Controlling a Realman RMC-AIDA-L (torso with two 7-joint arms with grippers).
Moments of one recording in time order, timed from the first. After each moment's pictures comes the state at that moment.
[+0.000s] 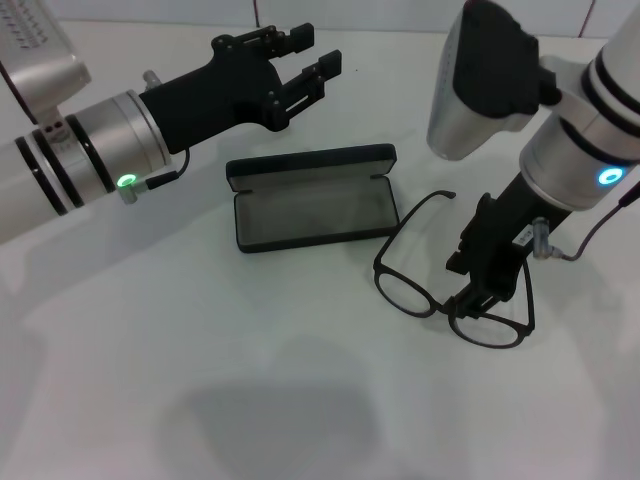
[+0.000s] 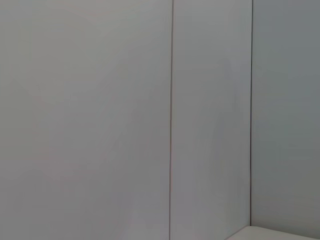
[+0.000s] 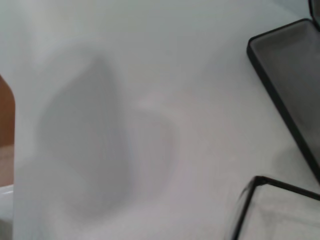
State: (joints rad) left arm -0.81 -2.09 2.84 -0.27 -0.68 1.47 -0.81; right arm 0.89 2.03 -1.60 -1.19 -2.38 -1.64 2.32
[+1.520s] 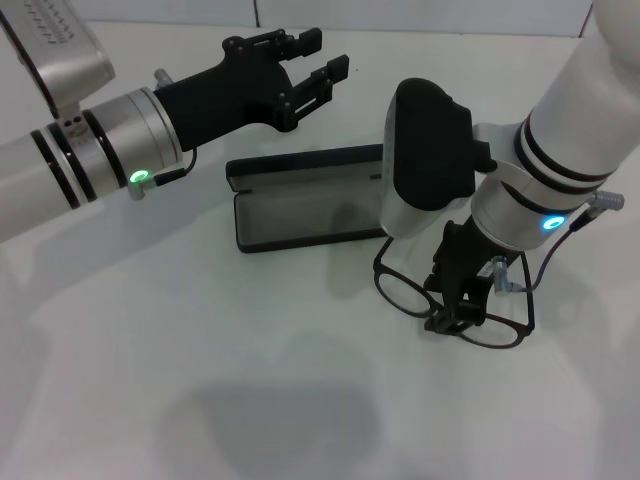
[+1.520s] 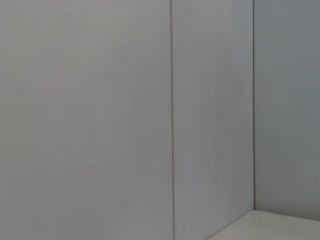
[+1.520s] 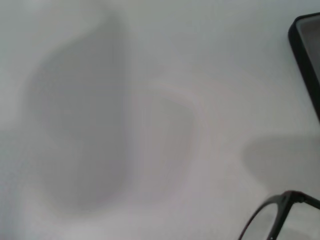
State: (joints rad) left arm -0.84 -2.09 2.84 -0.25 -0.66 1.41 -0.79; right arm 0.91 2.03 -1.86 -1.12 -2.37 -1.43 2.32
